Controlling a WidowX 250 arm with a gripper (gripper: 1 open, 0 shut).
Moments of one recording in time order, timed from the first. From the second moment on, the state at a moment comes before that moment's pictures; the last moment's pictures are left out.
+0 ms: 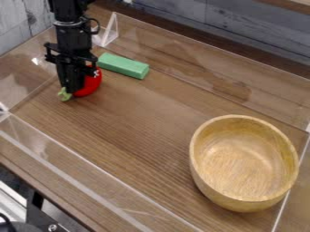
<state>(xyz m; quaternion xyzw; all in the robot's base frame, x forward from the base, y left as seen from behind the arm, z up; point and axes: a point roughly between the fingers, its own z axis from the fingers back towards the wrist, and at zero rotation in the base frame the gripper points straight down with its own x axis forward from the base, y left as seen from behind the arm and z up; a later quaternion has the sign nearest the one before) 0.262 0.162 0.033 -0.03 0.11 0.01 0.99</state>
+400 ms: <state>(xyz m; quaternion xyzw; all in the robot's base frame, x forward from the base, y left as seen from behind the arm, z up) 0.262 0.161 0.033 -0.03 0.11 0.01 0.99</state>
